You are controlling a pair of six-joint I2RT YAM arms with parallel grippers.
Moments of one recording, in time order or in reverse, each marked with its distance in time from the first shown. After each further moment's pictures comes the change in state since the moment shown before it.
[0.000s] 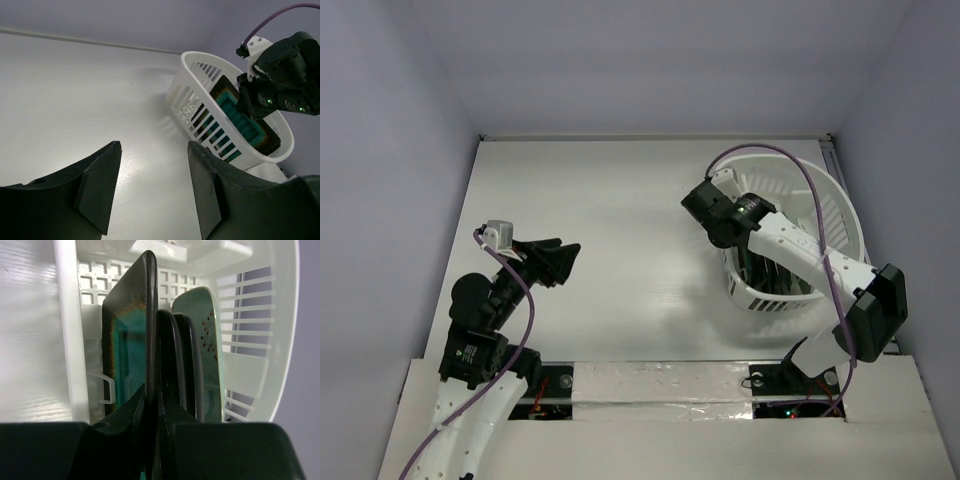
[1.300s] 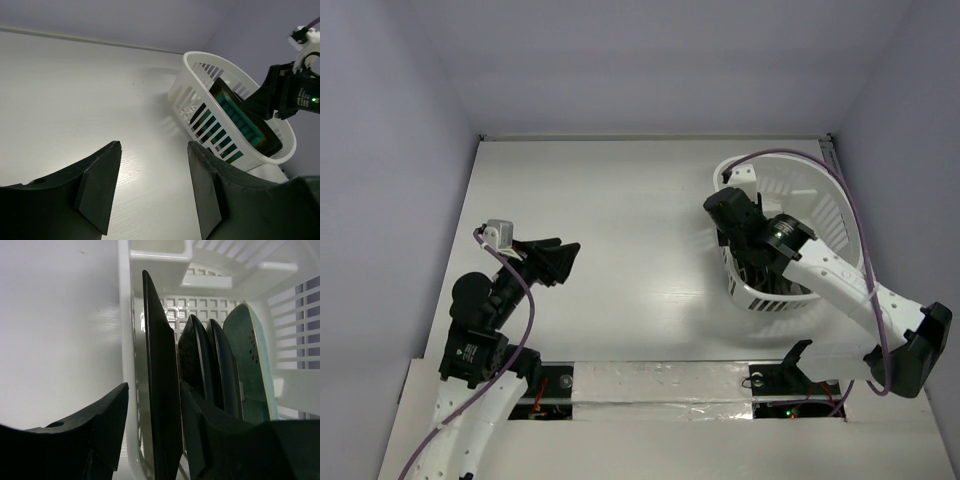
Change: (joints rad) left arm 0.000 0.008 0.000 0.000 -0.009 0.000; right arm 0.050 -0.259 -0.106 0.214 -0.119 0.074
